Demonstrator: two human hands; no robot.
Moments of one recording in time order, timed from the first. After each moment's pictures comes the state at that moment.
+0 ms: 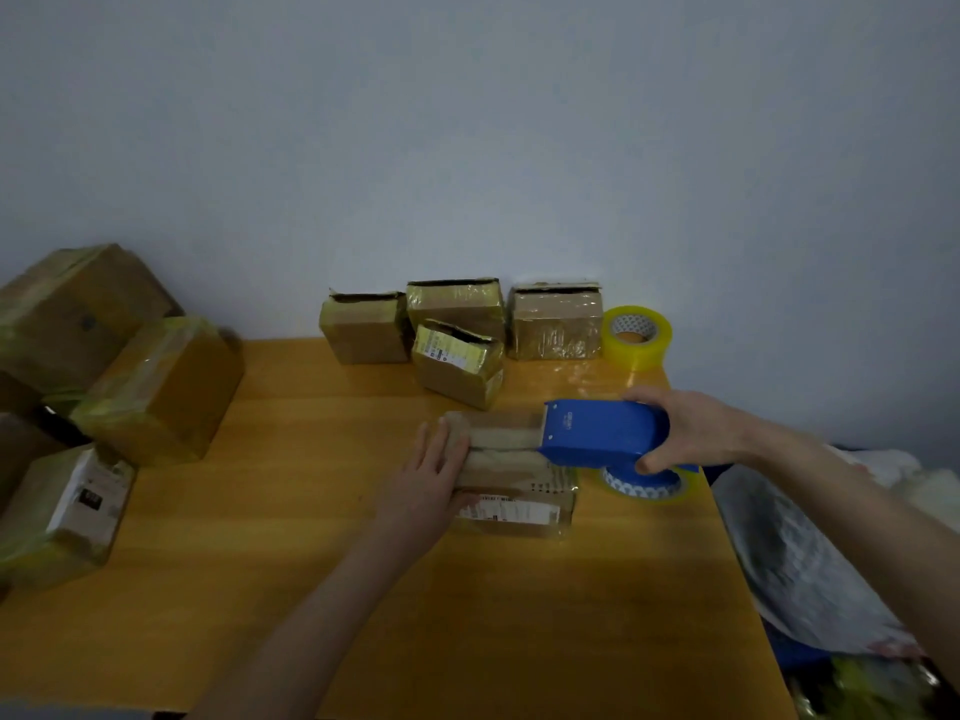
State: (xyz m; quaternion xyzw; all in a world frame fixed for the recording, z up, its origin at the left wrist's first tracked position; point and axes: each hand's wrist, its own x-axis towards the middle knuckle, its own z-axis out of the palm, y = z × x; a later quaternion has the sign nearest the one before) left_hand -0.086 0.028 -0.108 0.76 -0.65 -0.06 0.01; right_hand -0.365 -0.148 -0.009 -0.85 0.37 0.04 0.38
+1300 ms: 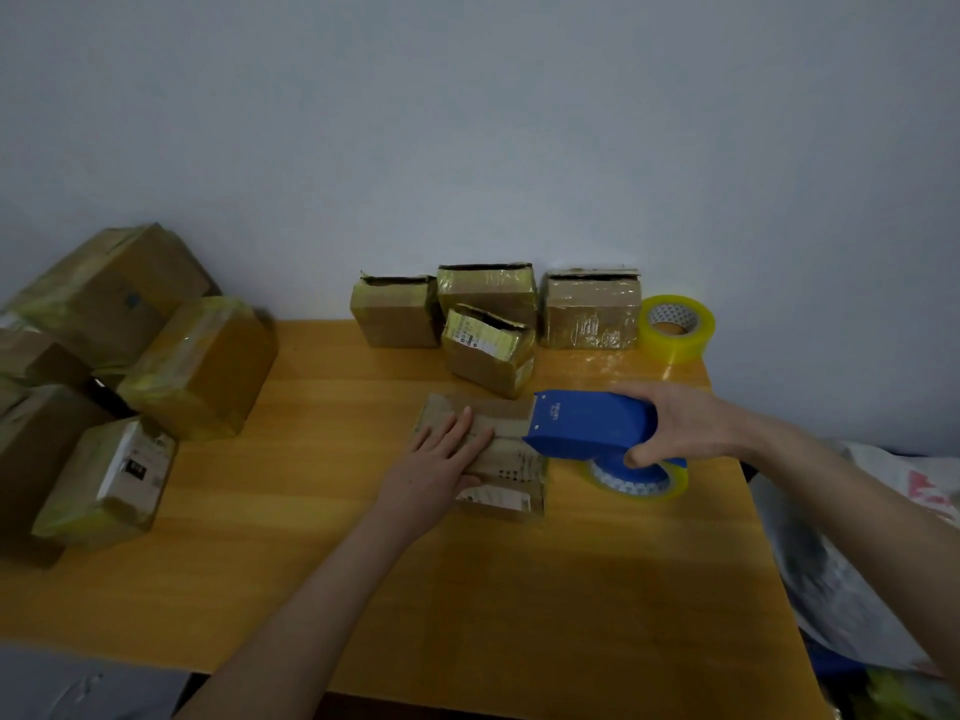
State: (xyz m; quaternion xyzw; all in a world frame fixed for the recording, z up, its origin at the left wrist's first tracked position) left_hand -0.059 0.033 -0.101 0.72 -0.69 0.00 -0.06; right_hand -0.324 -0.151 -0.020 -0.87 0.30 0.03 0.39
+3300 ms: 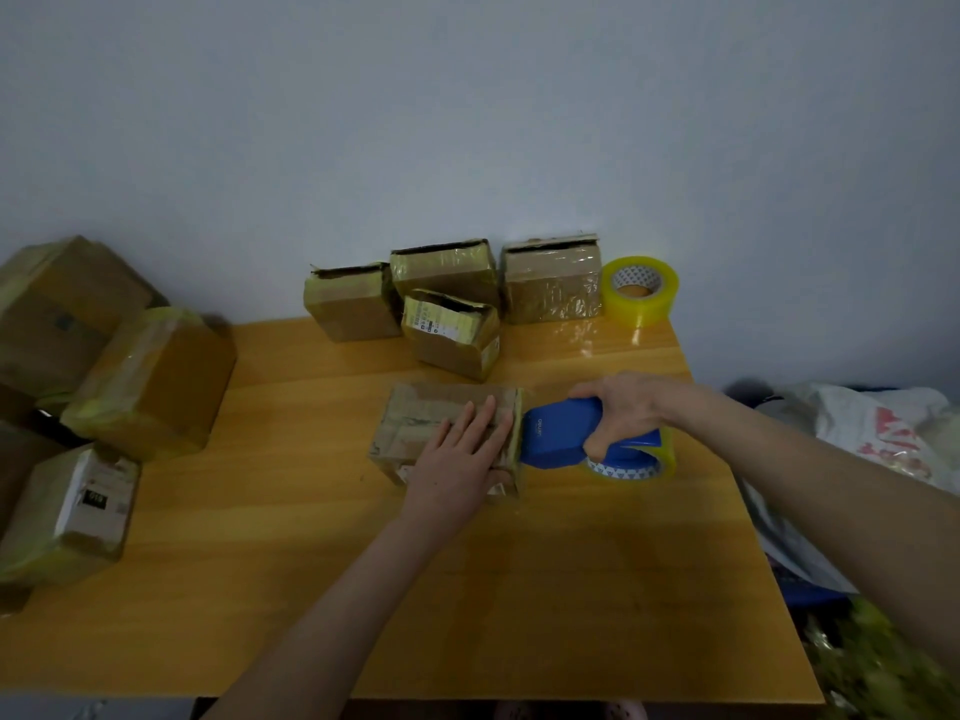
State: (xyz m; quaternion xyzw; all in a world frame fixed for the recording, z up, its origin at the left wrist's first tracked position) left_hand -0.117 0.009 -0.104 0.70 -0.71 -0.01 -0.05; right_hand -0.305 -0.162 -0.048 -0.85 0.35 0.23 0.31
